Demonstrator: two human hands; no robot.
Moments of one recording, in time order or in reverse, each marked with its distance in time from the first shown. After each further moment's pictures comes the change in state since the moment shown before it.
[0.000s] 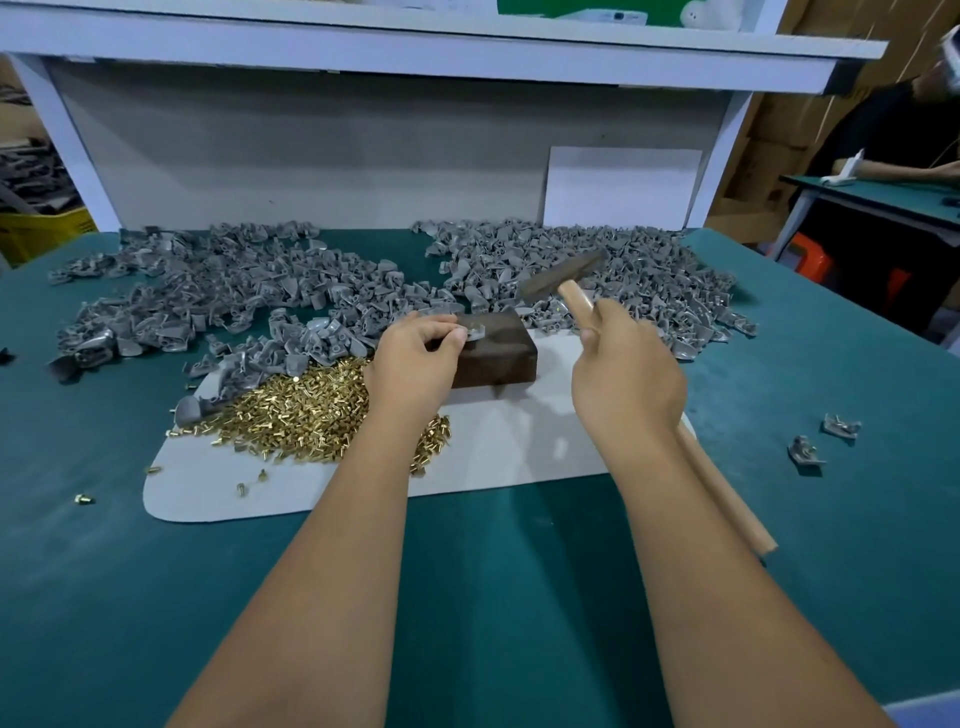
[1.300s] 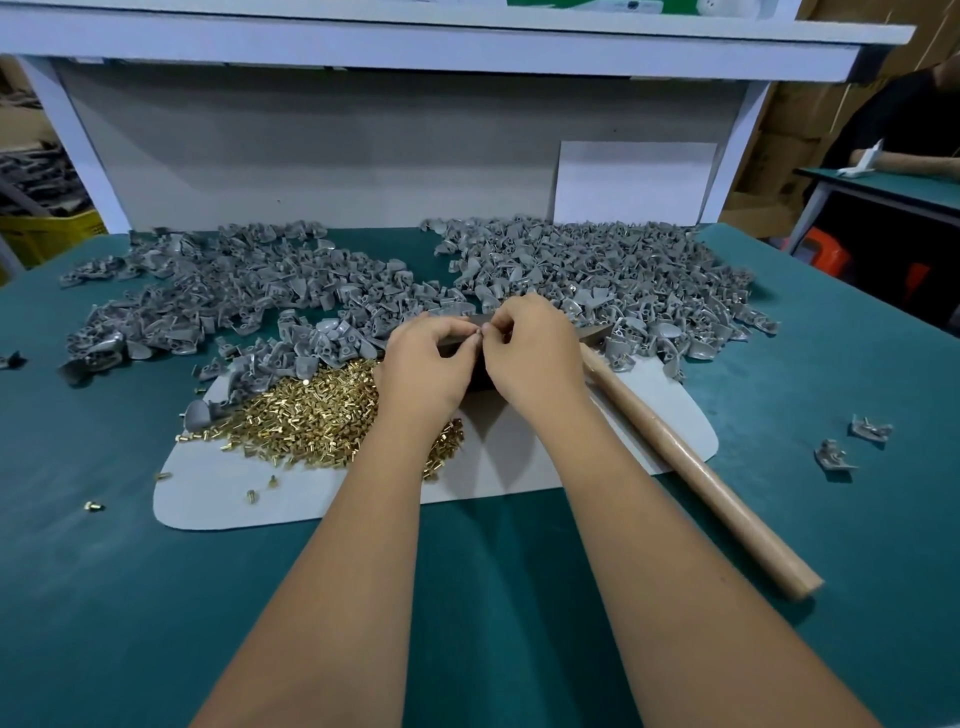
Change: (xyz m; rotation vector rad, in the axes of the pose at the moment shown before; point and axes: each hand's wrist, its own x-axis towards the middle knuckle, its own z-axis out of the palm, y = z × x) left_hand 0.001 -0.002 -0.001 0.005 -0.008 0.086; right_hand 0.013 -0.056 0.050 0.351 -0.126 -0.262
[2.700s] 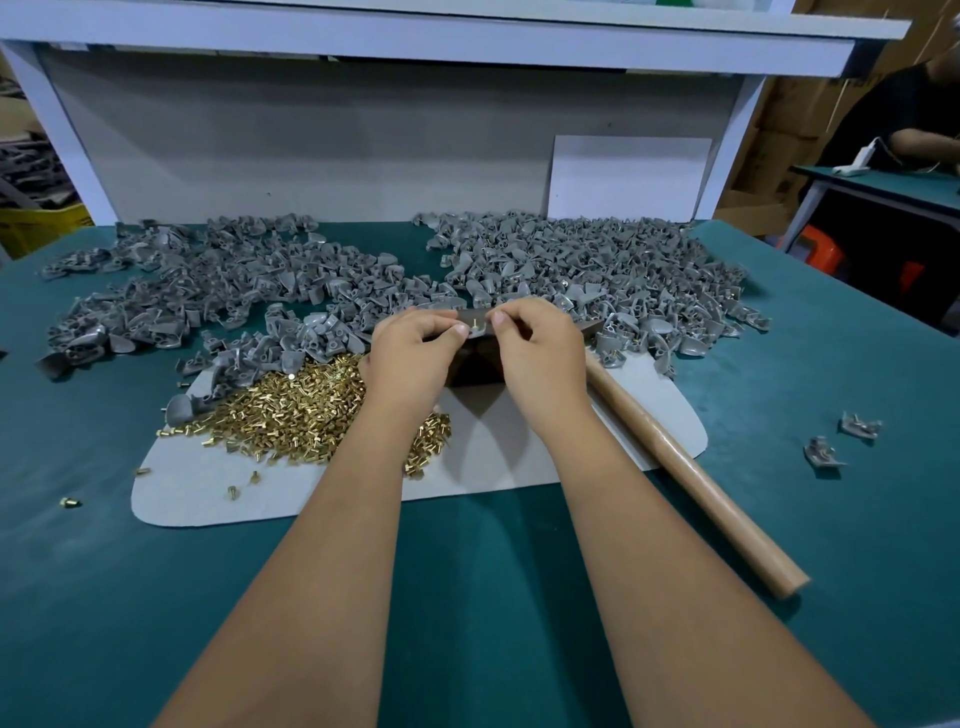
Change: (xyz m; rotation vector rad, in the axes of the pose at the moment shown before) left_hand 0.002 0.001 -0.001 -0.145 -0.001 -0.076; right_hand -0.010 0.018 0.000 0.447 0.066 0.067
